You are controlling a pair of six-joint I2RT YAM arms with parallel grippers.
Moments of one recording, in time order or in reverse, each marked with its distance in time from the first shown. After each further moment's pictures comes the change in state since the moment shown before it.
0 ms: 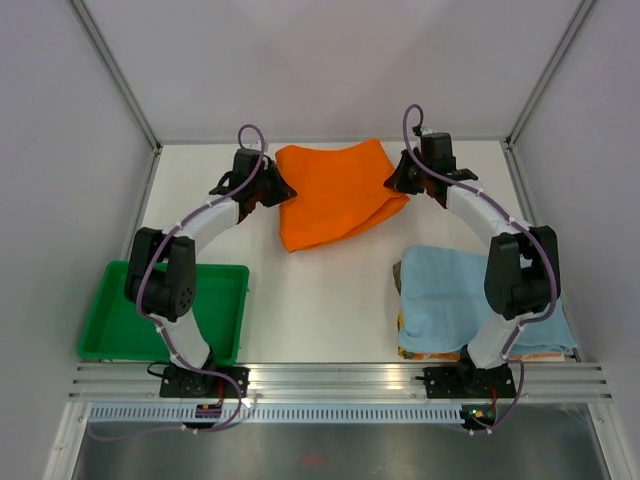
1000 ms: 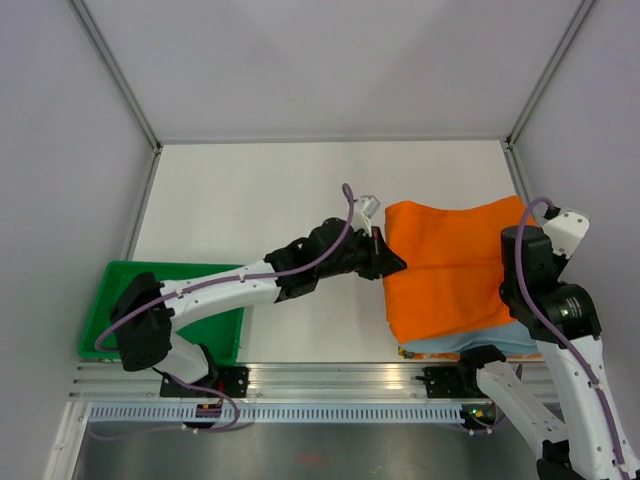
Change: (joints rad) left arm -0.746 -0.328 -0.157 0.166 -0.079 -0.176; right arm 0.017 -1.102 -0.240 -0.910 1.033 0.047
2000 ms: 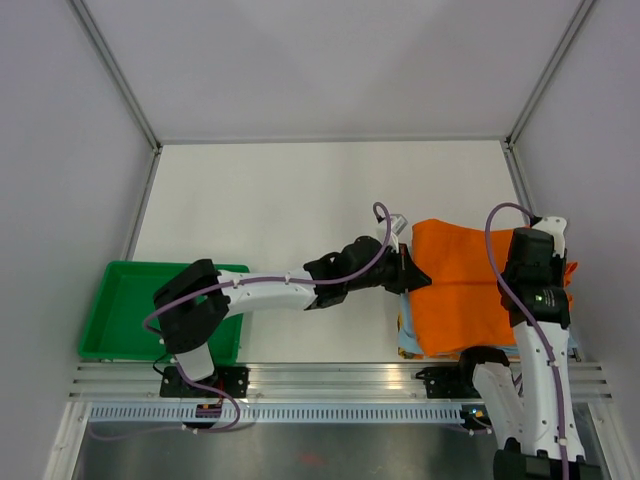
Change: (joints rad) left arm -0.097 0.263 0.035 0.262 -0.029 -0.055; right arm -0.369 -0.002 -0.322 0.356 -0.025 -0.624
